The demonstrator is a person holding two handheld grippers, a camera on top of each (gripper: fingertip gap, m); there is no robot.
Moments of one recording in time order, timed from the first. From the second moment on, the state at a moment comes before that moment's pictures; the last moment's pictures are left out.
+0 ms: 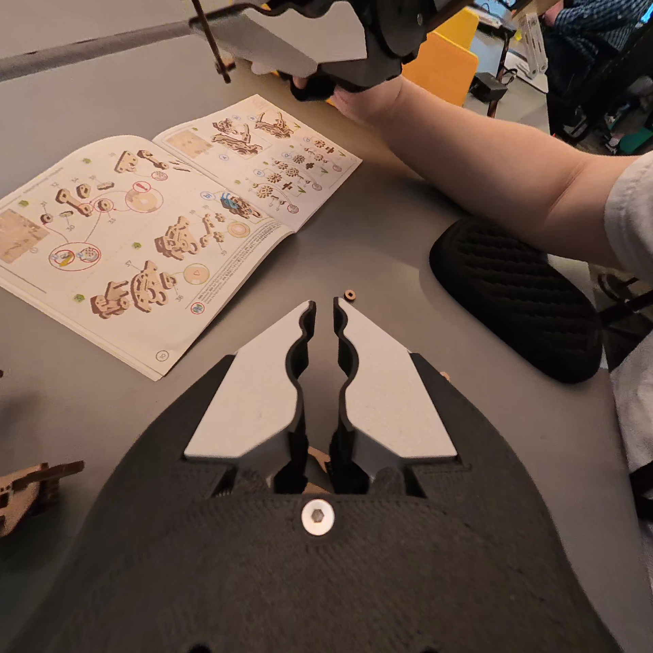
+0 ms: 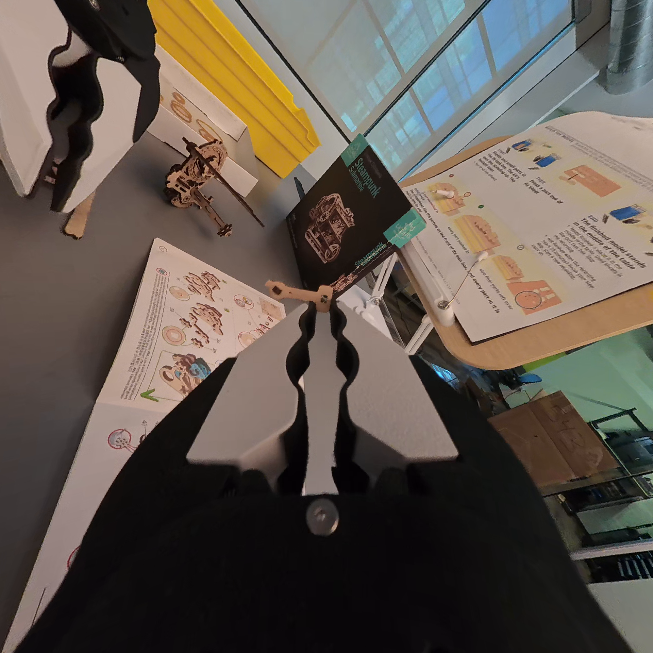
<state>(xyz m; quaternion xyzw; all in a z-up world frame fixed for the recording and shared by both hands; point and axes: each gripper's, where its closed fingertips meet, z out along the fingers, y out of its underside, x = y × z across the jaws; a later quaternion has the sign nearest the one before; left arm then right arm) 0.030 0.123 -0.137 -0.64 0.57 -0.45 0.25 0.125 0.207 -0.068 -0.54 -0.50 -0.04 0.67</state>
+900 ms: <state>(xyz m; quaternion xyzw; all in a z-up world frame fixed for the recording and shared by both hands) 0.023 0.151 -0.103 -0.65 0.49 -0.50 0.30 0.117 0.213 -0.088 -0.56 -0.52 -0.01 0.65</state>
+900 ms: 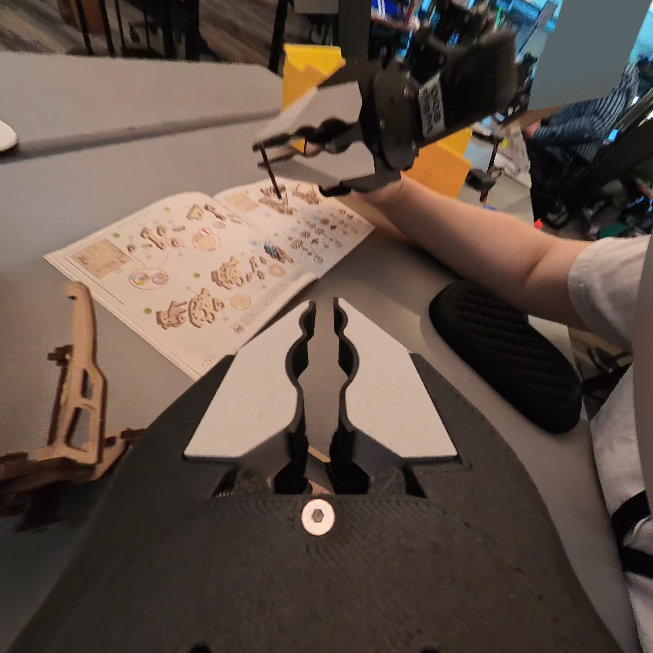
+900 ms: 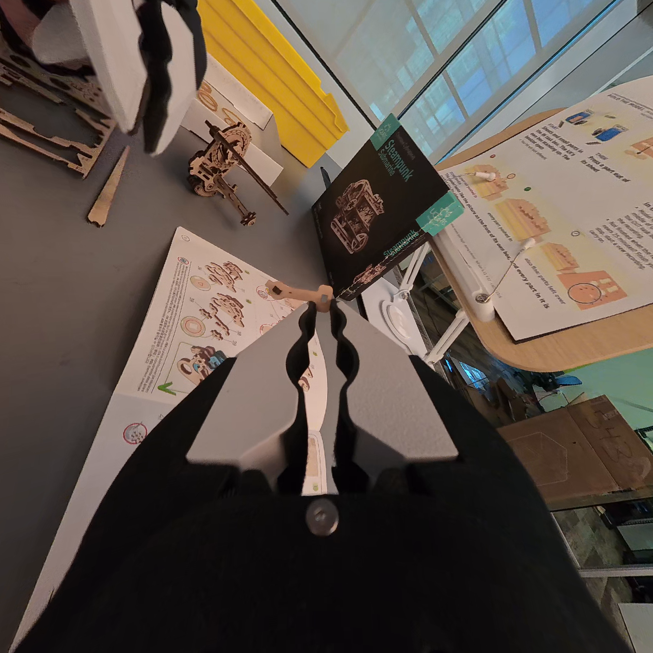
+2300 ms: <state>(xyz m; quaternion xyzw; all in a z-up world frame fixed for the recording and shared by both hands) 0.009 0.184 -0.071 -0.64 0.40 -0.53 0.39 0.119 0.214 -0.097 -0.57 -0.52 0.00 0.64</state>
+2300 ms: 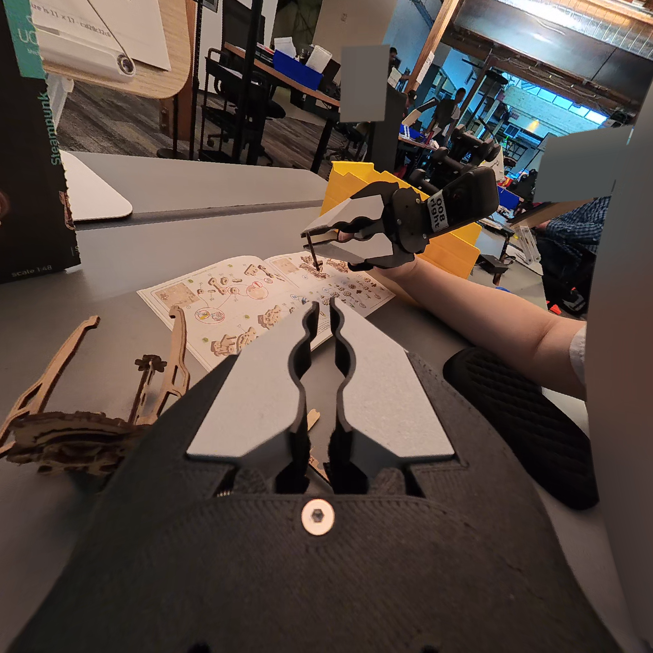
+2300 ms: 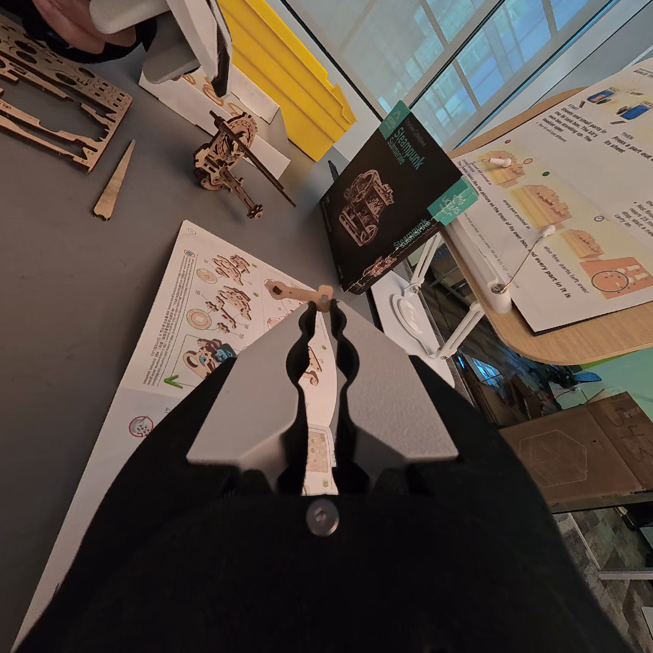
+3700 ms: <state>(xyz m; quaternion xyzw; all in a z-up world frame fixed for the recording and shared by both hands) 0.012 0.179 -0.077 -0.65 0.41 -0.52 0.38 0.118 0.214 -0.103 -0.57 -0.53 0.01 0.63</state>
